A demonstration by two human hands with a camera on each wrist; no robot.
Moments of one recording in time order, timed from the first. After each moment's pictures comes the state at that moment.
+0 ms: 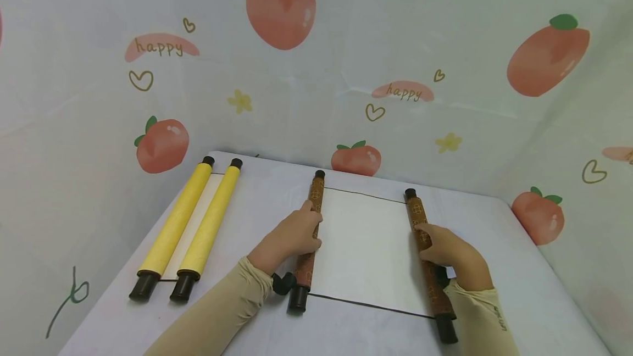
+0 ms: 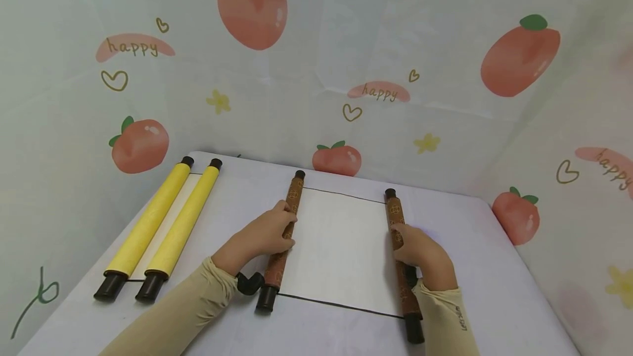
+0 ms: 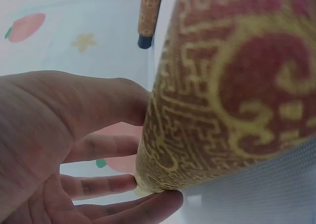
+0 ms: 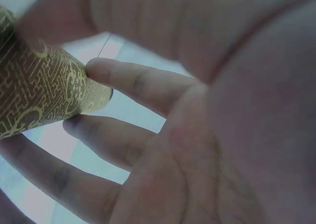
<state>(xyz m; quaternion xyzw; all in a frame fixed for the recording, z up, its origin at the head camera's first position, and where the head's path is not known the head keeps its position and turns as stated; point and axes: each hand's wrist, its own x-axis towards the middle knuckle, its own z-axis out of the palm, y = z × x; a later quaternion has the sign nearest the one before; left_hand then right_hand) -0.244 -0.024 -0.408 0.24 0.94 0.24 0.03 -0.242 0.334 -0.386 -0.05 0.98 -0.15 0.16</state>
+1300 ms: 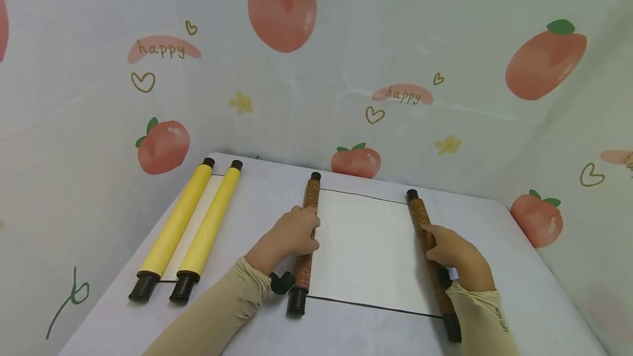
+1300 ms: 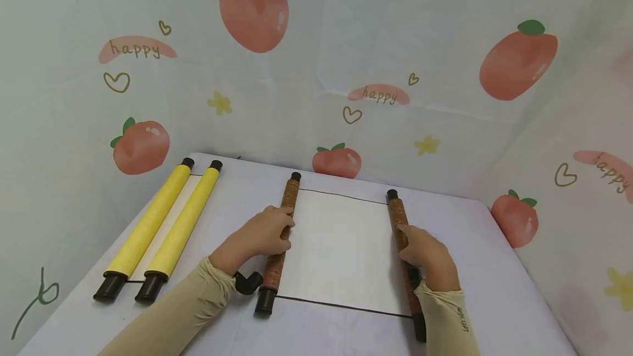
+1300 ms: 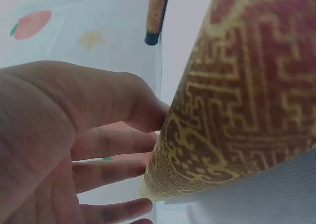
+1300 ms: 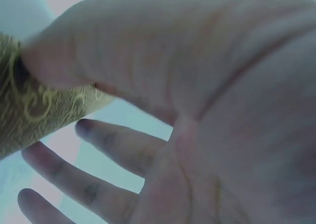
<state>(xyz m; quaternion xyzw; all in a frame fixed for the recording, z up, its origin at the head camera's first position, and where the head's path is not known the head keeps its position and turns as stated) -0.242 -0.029 -0.402 0.26 0.95 0.18 -0.01 -0.242 0.346 -0.386 -0.03 0.97 -0.18 0.16</state>
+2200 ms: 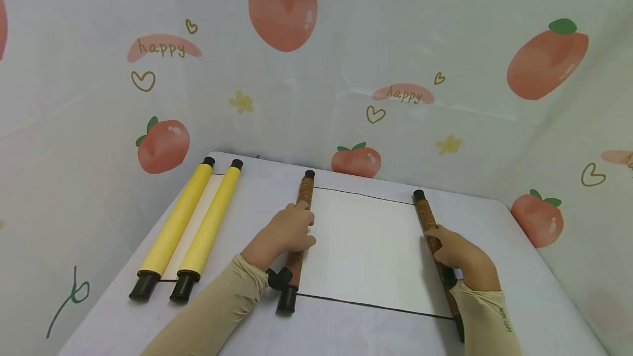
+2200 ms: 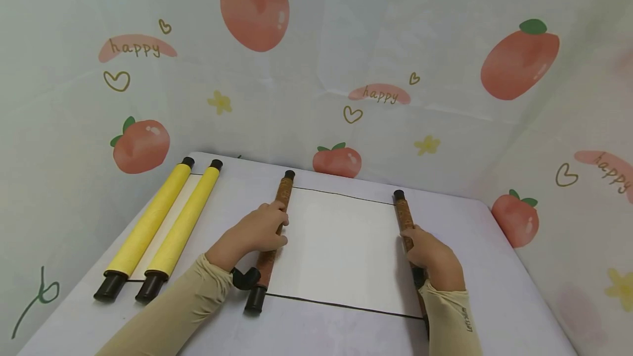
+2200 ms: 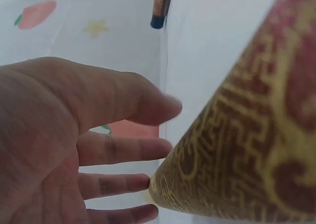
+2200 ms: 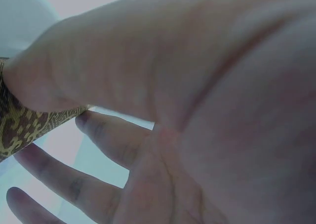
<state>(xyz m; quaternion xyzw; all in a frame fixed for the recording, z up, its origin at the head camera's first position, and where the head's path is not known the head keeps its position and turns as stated) -0.248 -0.038 -0.400 0.22 0.96 0.16 0.04 -0.246 0.360 -0.394 -0.02 0.97 -0.15 0.17</state>
